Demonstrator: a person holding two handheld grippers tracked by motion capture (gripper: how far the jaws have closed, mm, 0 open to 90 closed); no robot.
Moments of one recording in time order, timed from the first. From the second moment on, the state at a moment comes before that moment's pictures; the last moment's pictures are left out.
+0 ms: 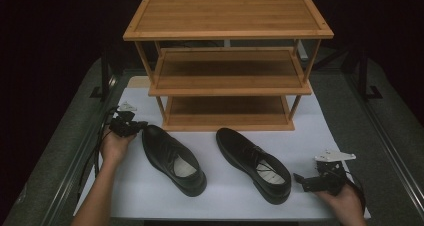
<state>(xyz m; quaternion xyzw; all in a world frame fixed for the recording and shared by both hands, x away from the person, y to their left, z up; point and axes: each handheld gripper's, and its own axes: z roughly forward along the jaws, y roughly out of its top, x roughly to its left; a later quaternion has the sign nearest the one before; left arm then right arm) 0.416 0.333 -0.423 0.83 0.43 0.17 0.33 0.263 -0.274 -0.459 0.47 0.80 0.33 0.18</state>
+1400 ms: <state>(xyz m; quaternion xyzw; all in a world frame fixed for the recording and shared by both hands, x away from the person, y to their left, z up) 0.258 0.323 -0.424 0.83 0.39 0.14 0.37 0.263 -0.273 -0.459 0.47 0.80 0.33 0.18</state>
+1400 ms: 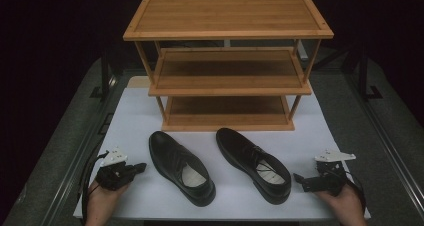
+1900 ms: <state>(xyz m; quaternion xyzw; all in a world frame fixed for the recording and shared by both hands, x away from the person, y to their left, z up) 0.271 0.304 -0.434 0.86 0.36 0.13 0.35 0.263 -0.274 -0.459 0.47 0.80 0.33 0.18</state>
